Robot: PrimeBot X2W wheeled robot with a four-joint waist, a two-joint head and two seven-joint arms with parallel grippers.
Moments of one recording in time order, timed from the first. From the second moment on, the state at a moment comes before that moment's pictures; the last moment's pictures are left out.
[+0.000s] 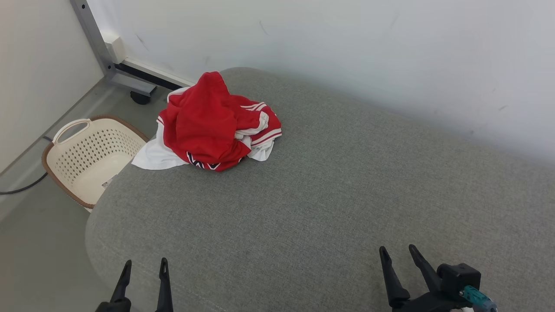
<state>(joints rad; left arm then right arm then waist) 0.00 0.05 0.00 0.26 -0.10 -0.04 -0.26 -0.06 -0.05 0.09 0.36 0.23 0.13 -0.12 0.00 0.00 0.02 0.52</state>
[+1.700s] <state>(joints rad) -0.94 0.35 0.08 1.06 -0.25 0.03 0.06 -0.07 -0.05 0.09 0.07 0.11 0.13 0.04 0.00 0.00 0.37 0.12</state>
